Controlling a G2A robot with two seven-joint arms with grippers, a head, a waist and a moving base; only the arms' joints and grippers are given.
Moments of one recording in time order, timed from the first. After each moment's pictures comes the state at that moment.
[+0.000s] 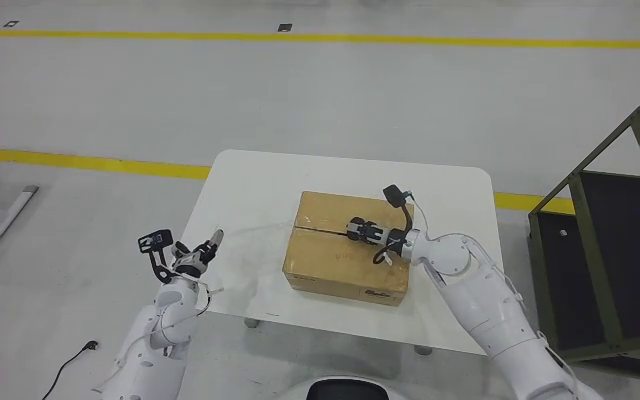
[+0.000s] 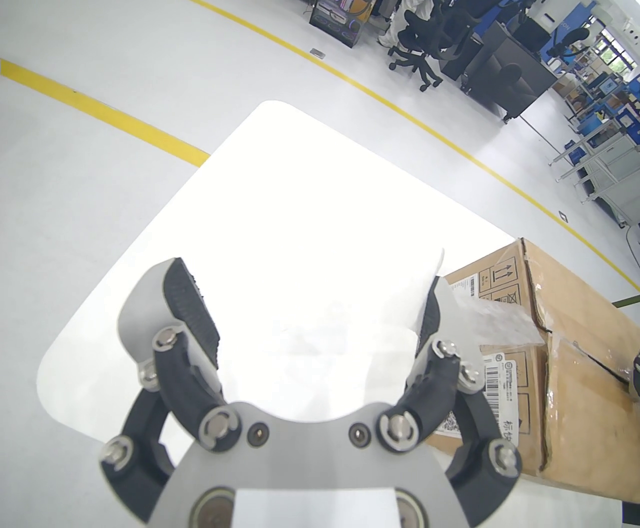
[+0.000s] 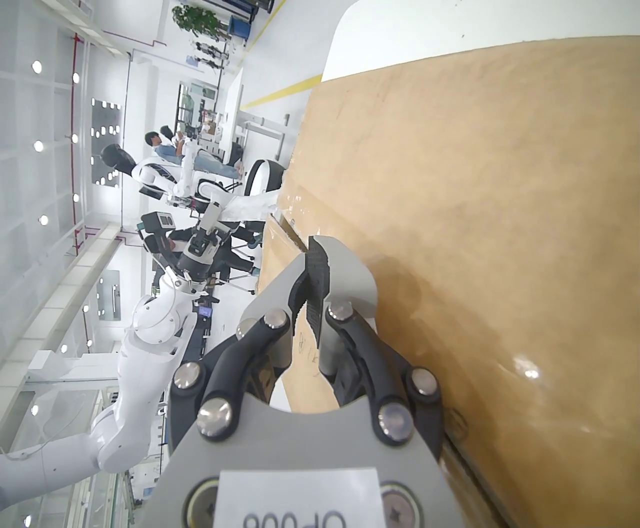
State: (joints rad) left arm 1.32 -1.27 -1.51 -1.42 0.84 0.06 -0.15; right arm -0.84 -1.25 1.05 -1.05 -0.05 -0.27 0.71
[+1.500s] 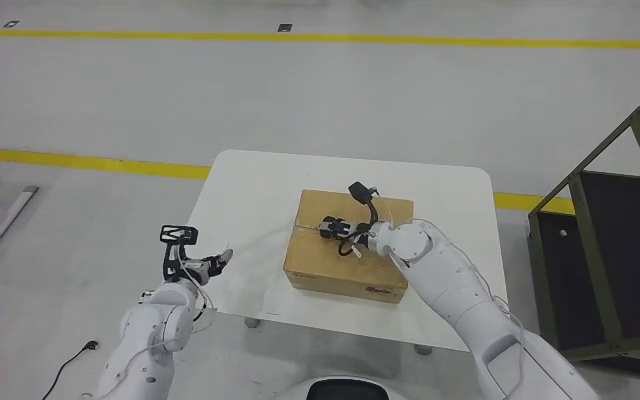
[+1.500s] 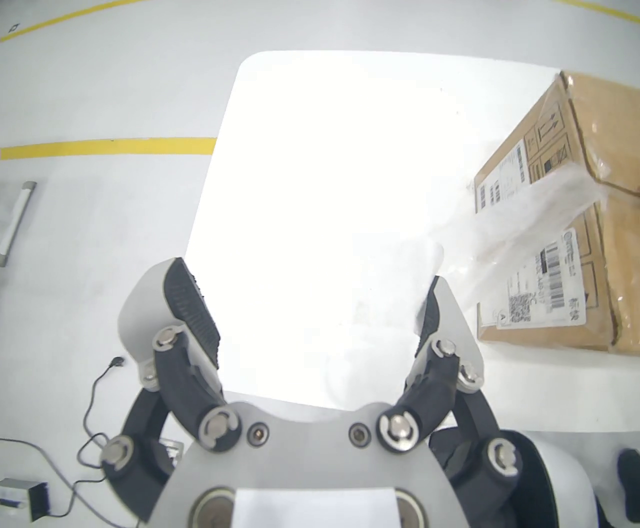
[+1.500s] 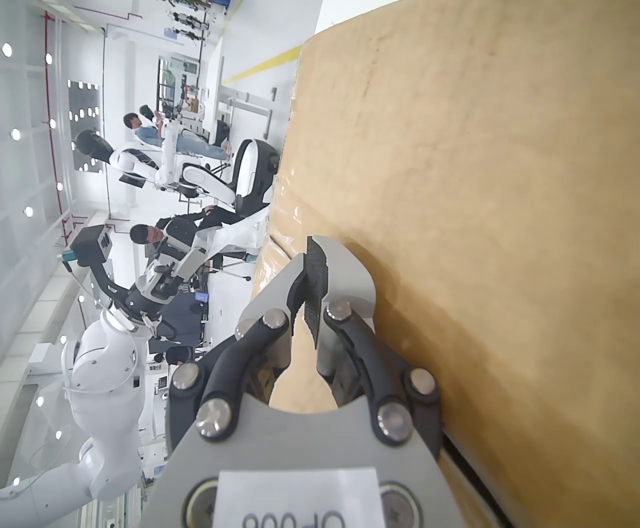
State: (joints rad) left arm 1.40 -1.23 -1.51 -1.68 1.29 0.00 -0.57; right arm -0.59 -1.43 0.79 -0.62 0.01 -0.32 0.63
